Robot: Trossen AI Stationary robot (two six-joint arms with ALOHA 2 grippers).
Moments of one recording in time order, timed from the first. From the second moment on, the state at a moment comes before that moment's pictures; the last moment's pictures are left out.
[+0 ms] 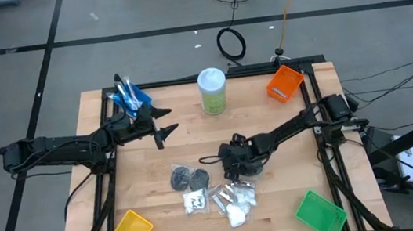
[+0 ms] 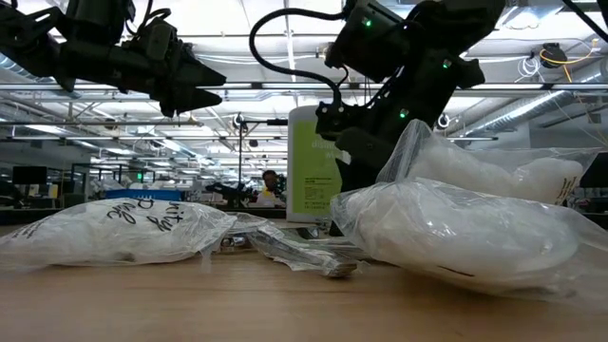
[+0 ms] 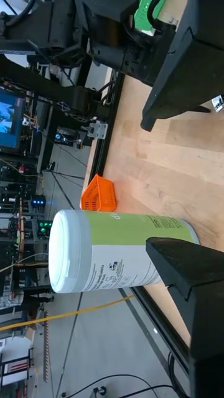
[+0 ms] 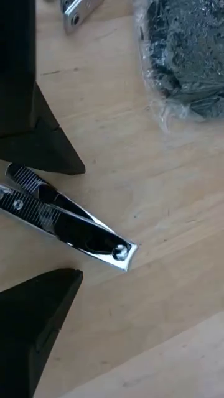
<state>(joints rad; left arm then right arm) 0.28 0.93 0.29 0.58 0.00 -0.09 0.16 1.90 1.05 -0.21 0.21 0.45</state>
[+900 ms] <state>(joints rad) 0.28 0.93 0.29 0.58 0.00 -0.09 0.16 1.90 1.05 -0.26 0.19 0.34</state>
